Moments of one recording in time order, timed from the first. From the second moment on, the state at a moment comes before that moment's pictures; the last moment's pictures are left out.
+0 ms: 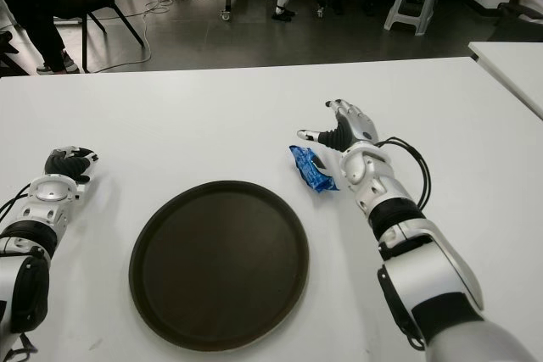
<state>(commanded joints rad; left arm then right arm) -0.74 0.33 0.12 1.33 0.14 -0.04 0.18 -0.77 -0.26 0.37 1.05 -0.56 -0.03 -0.23</state>
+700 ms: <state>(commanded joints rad) -0.75 0.33 0.13 1.33 0.13 -0.04 0.18 -0.71 -0.26 0.42 0.93 -0.60 0.02 -0.20</state>
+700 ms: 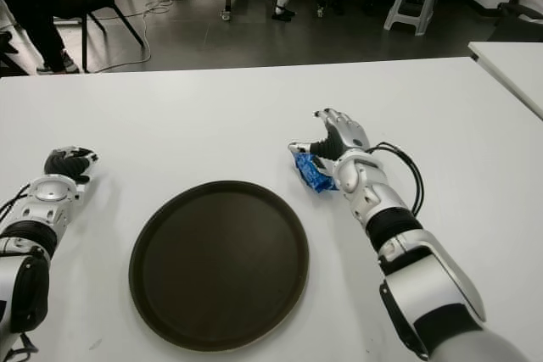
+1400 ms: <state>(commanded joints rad) -0.75 0.32 0.13 1.33 0.13 -0.05 0.19 -0.67 -0.27 0.46 0.77 -0.68 0.13 -0.15</state>
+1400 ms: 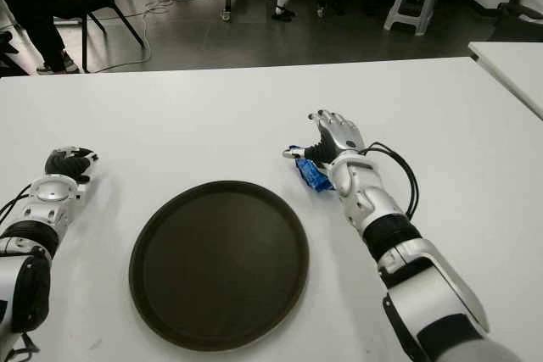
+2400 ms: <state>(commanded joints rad) -0.76 0.31 0.13 1.34 0.13 -0.05 0.19 -0.61 -0.33 0.48 0.56 -0.76 0.31 0.00</state>
